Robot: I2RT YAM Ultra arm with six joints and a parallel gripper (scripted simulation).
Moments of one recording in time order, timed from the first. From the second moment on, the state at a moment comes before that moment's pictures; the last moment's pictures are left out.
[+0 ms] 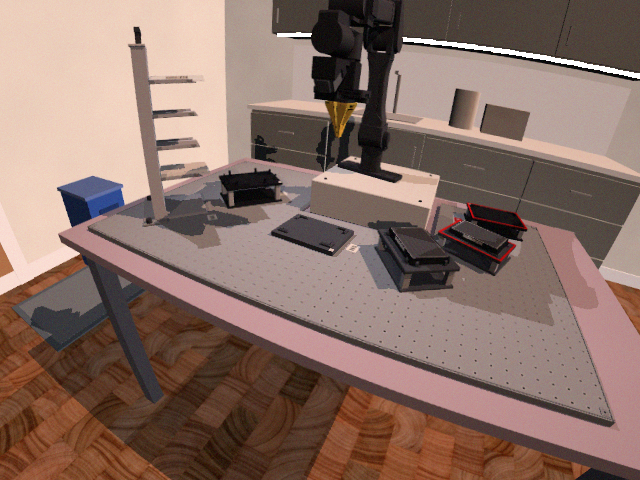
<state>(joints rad) 0.16 1.68 1.55 -1.42 -0.01 -0.02</state>
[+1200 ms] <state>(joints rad) -0.17 1.57 1.41 -1.28 -0.01 -0.24</state>
